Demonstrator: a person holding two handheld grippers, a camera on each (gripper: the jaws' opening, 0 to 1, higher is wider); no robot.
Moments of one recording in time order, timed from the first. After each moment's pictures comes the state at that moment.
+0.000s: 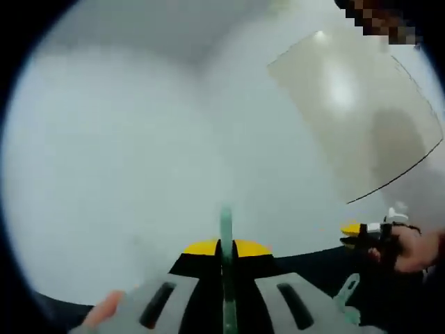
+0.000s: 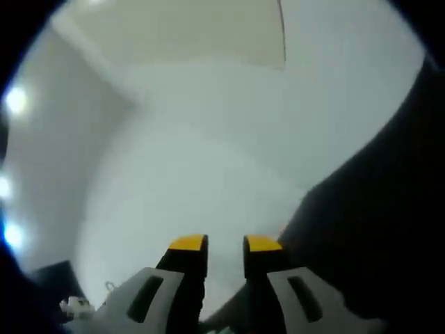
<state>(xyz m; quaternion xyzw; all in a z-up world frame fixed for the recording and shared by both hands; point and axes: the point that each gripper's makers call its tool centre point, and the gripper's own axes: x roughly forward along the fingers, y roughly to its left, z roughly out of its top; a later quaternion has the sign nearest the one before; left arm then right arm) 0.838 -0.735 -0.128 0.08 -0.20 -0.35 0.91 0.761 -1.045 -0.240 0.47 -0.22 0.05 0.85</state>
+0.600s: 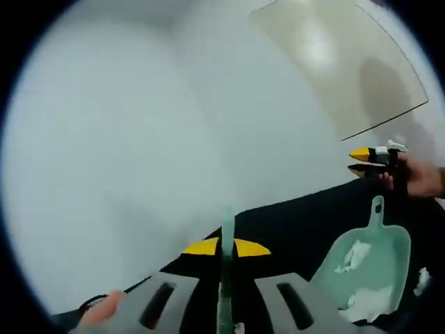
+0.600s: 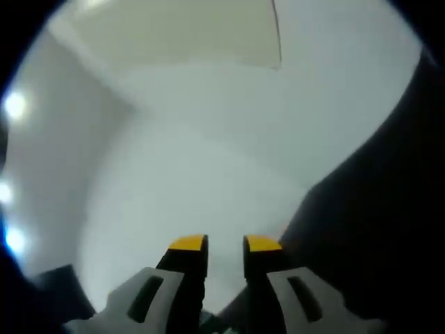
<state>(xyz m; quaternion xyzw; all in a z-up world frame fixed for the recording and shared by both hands) 0.914 -0.761 -0.219 0.16 -0.08 -0.42 0.89 0.761 -1.047 -0.240 0.48 -0.22 0.05 0.85</state>
